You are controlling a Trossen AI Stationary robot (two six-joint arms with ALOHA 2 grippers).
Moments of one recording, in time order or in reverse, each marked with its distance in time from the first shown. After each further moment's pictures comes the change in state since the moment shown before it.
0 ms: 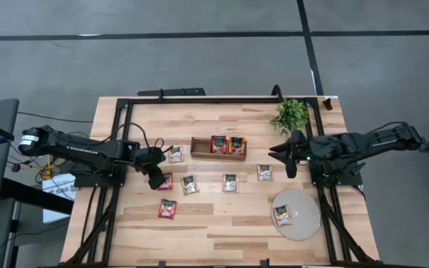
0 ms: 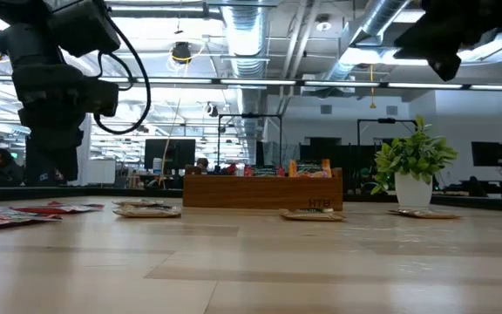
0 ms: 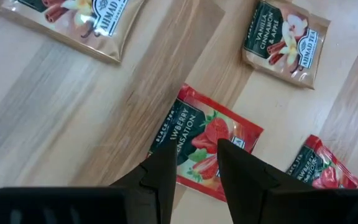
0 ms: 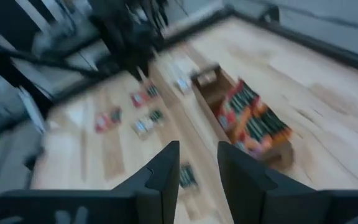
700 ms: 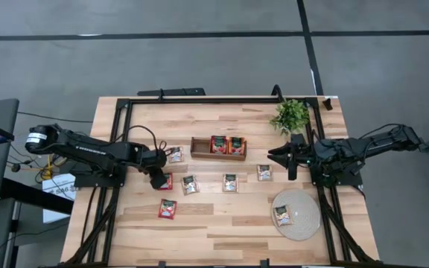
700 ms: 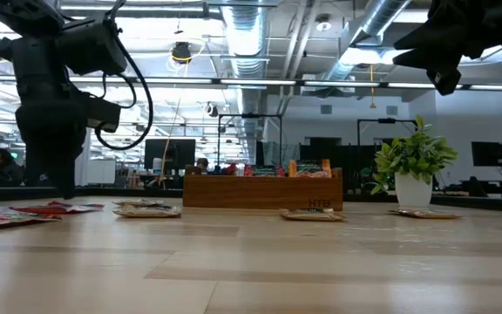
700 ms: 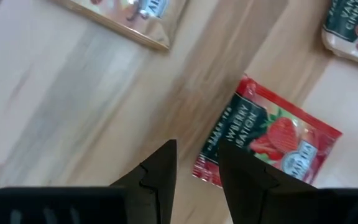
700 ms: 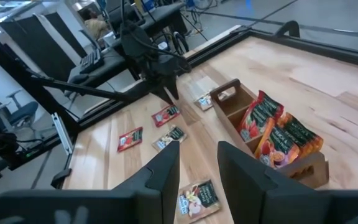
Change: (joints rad) left arm 0.000 0.131 0.000 -0.011 -0.112 0.029; right arm 0.019 -0.080 -0.170 0.232 0.000 0.016
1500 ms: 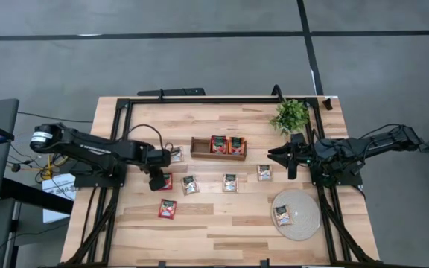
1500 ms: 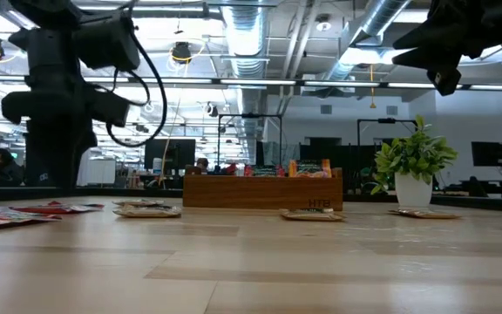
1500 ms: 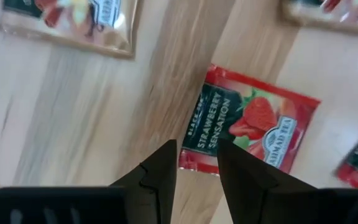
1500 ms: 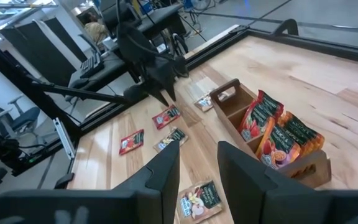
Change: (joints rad) left arm 0.002 0.091 0.111 -0.108 0.058 0.196; right arm -0.004 0.000 0.000 0.006 0.001 0.025
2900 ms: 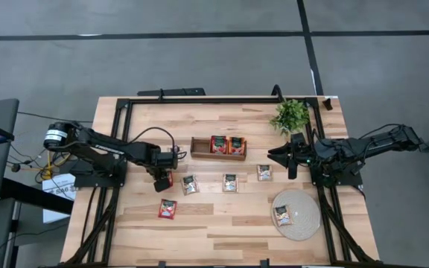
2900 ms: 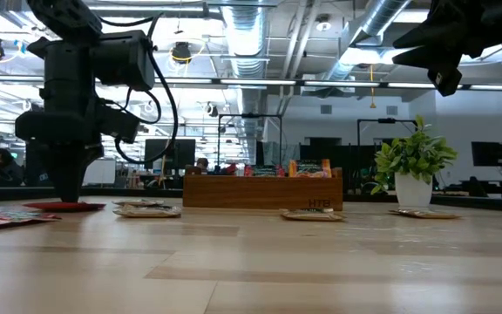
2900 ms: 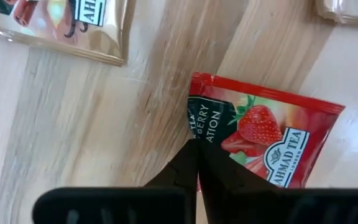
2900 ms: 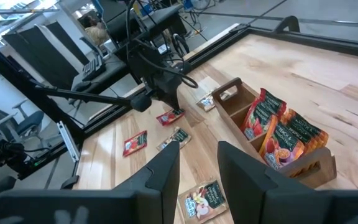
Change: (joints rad) left arm 0.001 0.175 0.059 -0.002 -0.006 -0.017; right arm 0.001 0.000 0.001 0.000 -0.002 0.027
